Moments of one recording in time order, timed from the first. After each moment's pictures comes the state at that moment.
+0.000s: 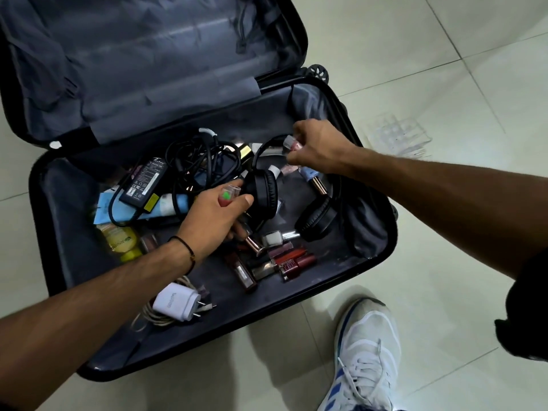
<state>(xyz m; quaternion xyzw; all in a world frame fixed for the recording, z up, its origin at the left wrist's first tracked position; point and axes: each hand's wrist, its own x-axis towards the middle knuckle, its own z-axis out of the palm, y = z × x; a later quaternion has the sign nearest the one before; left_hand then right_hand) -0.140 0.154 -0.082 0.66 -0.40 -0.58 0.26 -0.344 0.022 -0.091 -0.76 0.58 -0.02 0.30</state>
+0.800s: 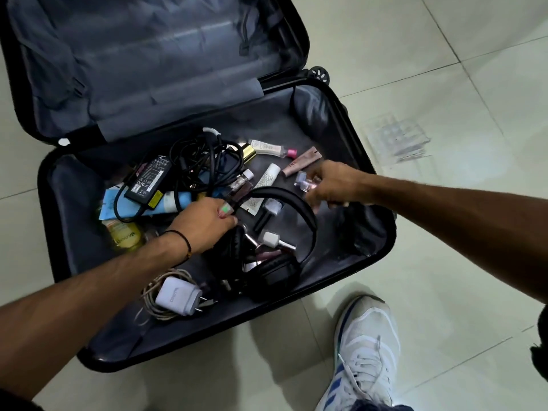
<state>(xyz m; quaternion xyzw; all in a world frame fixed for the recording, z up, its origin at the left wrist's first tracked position) -0.116 0.152 -0.088 0.70 -0.56 -0.44 -0.02 -0.369 0.072 -0.091 -0.64 0.60 0.06 0.49</state>
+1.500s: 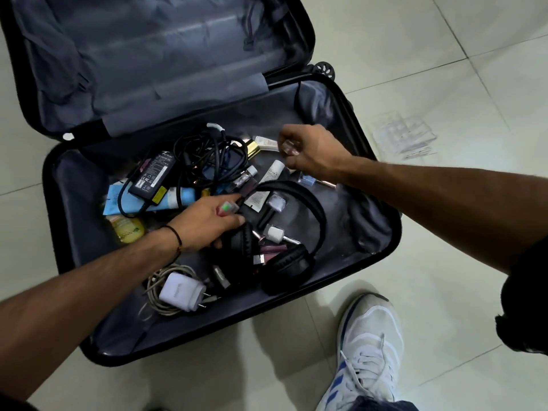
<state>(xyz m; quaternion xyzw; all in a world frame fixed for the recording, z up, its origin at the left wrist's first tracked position) -0.109 0.158 -0.081 0.65 -0.52 -0.56 0.05 -0.330 0.040 -0.097 -0.77 0.54 -0.05 0.34</state>
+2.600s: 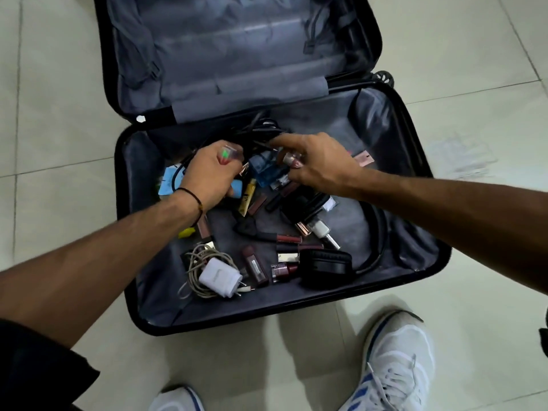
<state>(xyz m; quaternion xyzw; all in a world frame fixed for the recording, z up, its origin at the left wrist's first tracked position) -0.055 0.131 -0.086 0.74 -0.42 -0.43 0.31 -0.257 0.058 -0.079 -0.85 0.42 -0.04 0.32</state>
